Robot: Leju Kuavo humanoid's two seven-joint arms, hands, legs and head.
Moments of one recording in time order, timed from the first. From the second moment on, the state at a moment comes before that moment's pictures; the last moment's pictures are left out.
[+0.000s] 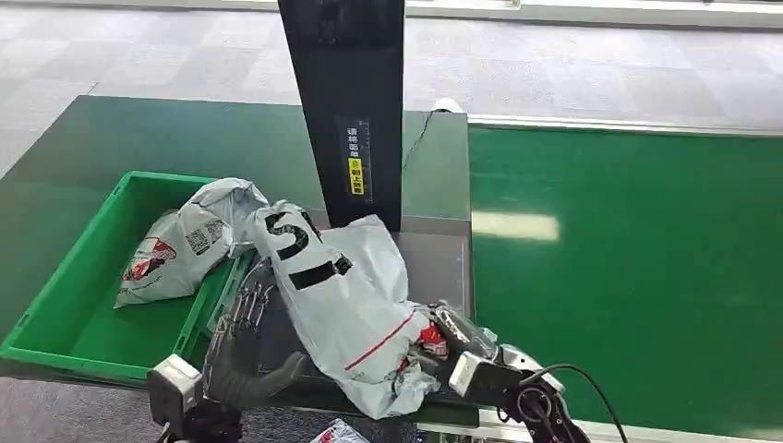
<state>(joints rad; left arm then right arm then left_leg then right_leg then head) 0.13 -0.08 -0.21 -1.71 -0.24 -0.17 -0.47 -0.13 -0.02 0.32 -1.47 0.36 0.37 -0.60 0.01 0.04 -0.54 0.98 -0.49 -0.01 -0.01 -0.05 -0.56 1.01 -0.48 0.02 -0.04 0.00</state>
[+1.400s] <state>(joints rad) 0.16 -0.11 -0.06 -1.87 -0.29 0.45 -0.57 -0.06 -0.02 0.33 -1.49 0.58 -0.11 -0.39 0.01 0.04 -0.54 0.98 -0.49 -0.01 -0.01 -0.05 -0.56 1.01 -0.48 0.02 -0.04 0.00</state>
